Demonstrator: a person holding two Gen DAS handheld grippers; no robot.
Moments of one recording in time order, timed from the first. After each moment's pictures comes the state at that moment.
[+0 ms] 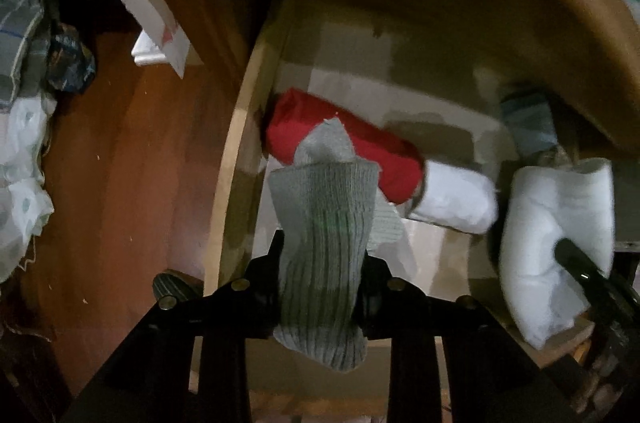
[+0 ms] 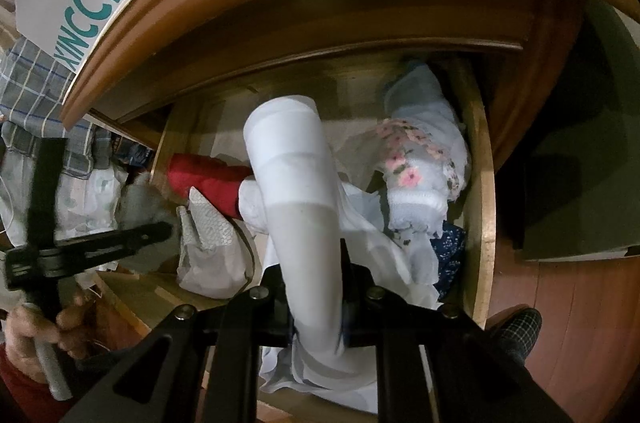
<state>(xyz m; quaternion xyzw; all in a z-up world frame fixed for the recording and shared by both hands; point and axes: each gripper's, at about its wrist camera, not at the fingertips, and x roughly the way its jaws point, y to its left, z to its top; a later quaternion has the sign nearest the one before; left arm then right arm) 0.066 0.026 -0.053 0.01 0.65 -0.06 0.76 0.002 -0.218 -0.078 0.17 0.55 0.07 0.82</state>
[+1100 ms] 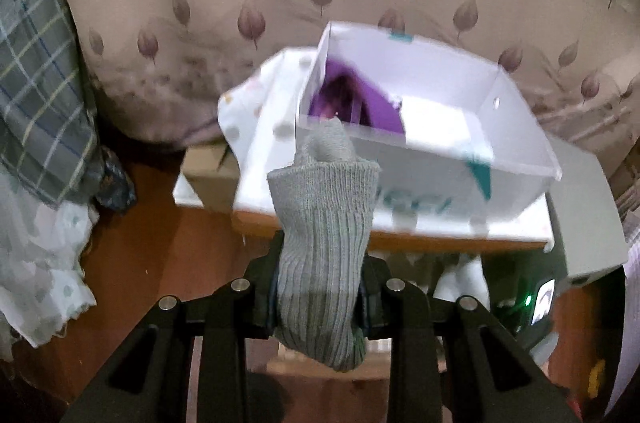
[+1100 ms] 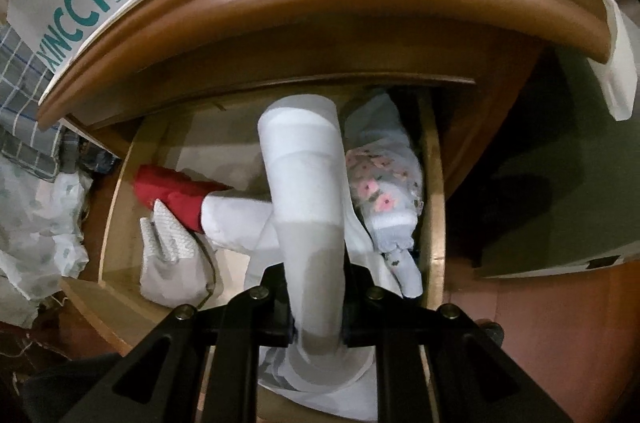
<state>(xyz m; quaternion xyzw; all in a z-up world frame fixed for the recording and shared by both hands) 0.051 0.059 0.198 0.02 0.45 -0.09 0.89 -0.001 -0.217 -0.069 0.12 0.53 0.00 0.84</state>
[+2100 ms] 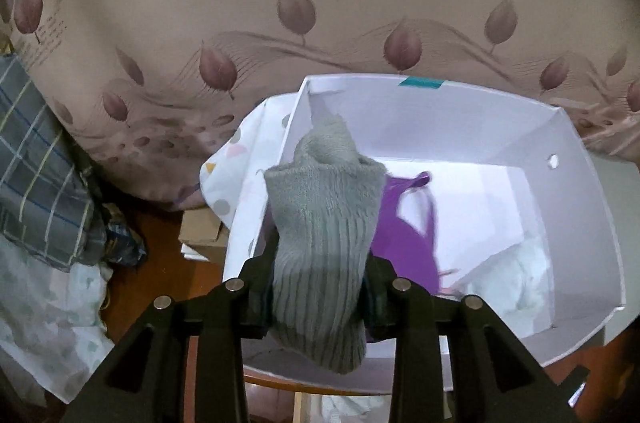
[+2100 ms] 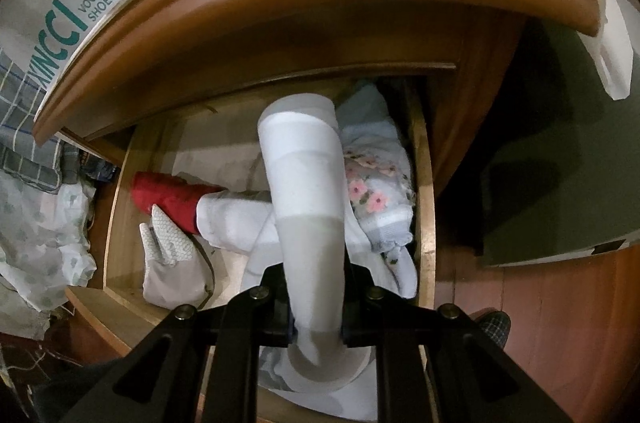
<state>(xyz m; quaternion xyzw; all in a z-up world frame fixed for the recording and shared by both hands) 0.197 -0.008 0.178 0.08 0.45 -0.06 0.89 0.000 -0.229 -0.074 0.15 0.54 0.00 0.83</state>
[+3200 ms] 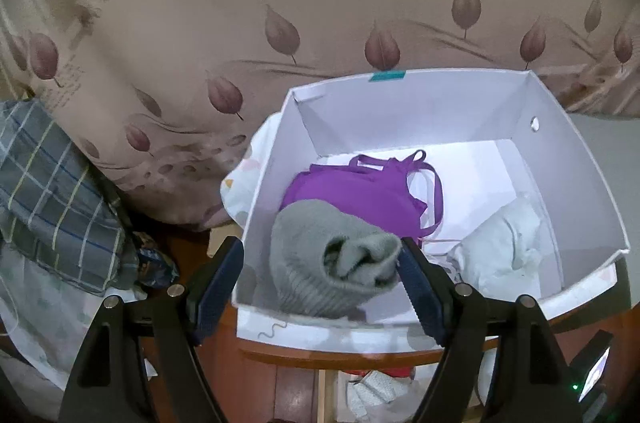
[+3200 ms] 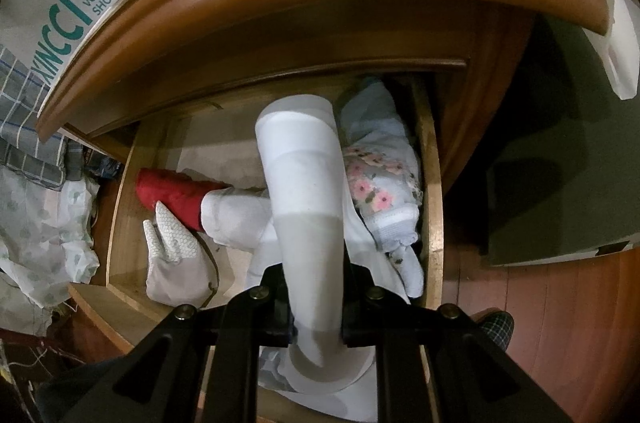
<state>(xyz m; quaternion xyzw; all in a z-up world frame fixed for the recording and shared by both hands) 0.144 -0.032 0.192 0.15 0.40 -0.04 0.90 0.000 -0.227 -0.073 0.15 0.54 0.01 0.83</state>
